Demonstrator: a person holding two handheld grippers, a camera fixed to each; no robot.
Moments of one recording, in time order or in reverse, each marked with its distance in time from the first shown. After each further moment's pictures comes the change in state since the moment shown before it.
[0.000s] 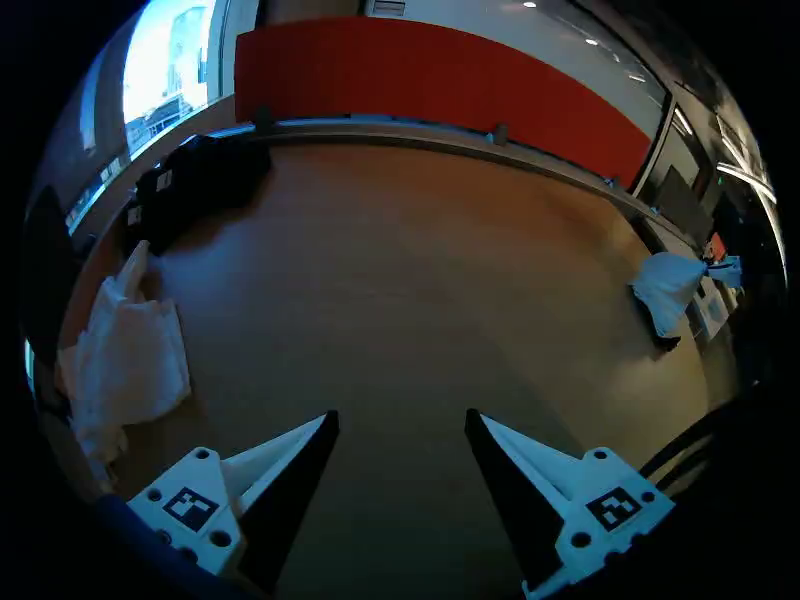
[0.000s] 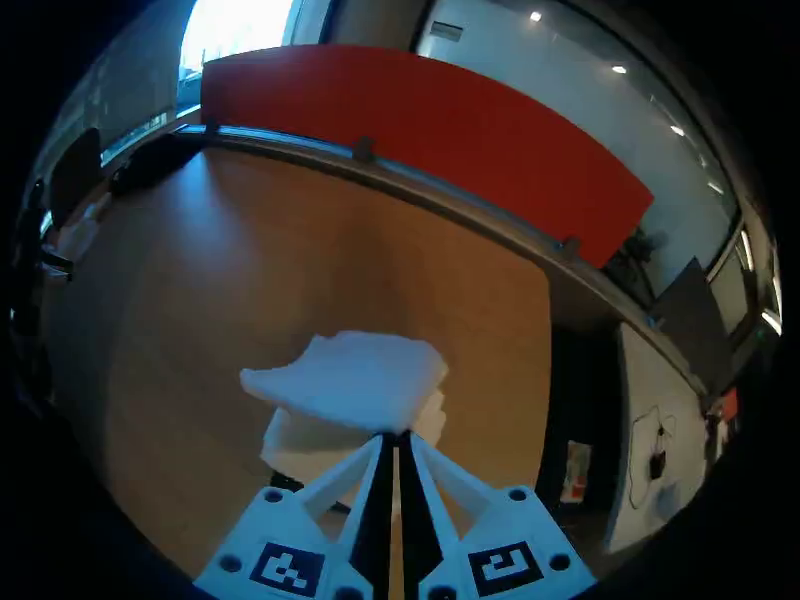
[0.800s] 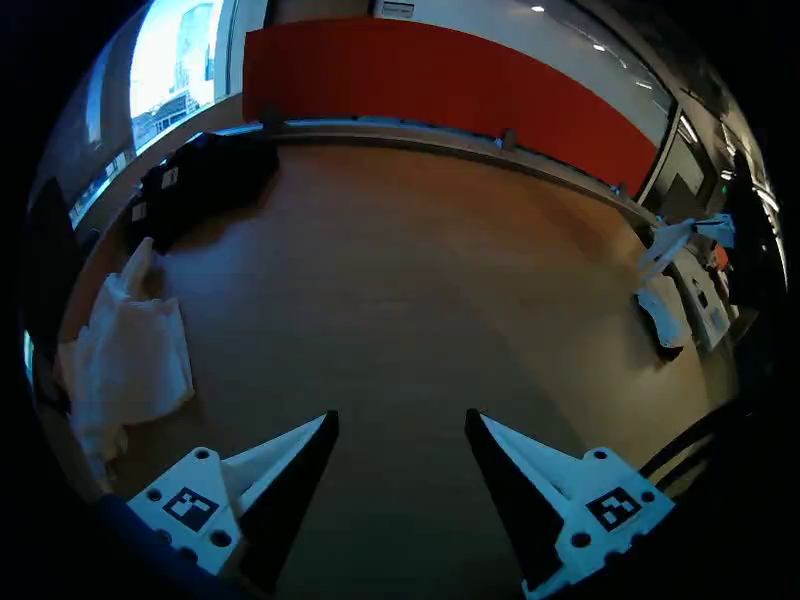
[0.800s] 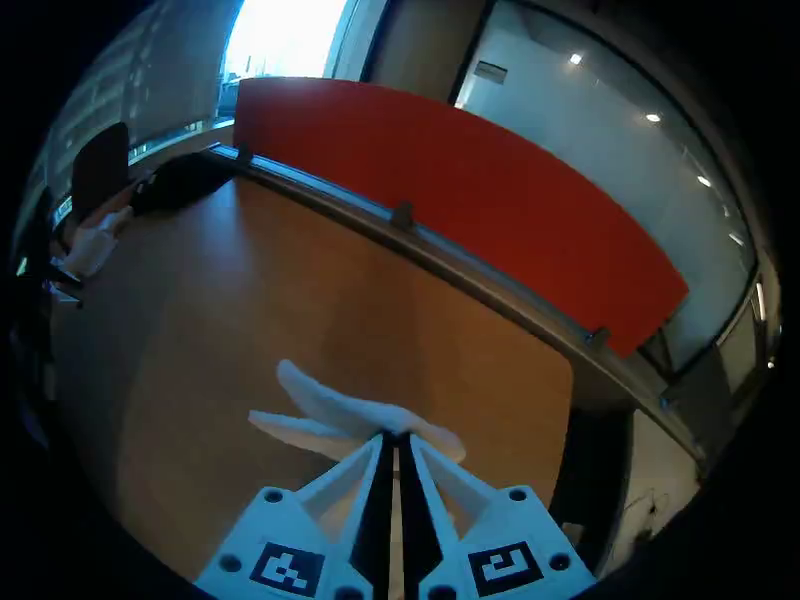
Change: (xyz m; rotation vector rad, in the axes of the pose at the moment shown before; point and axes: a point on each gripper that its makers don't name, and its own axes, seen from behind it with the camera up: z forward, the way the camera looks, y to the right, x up) left arm 0.006 -0.007 0.004 0.012 0.009 -0.024; right arm 0.130 -0.023 0.028 0.065 0.131 -0.131
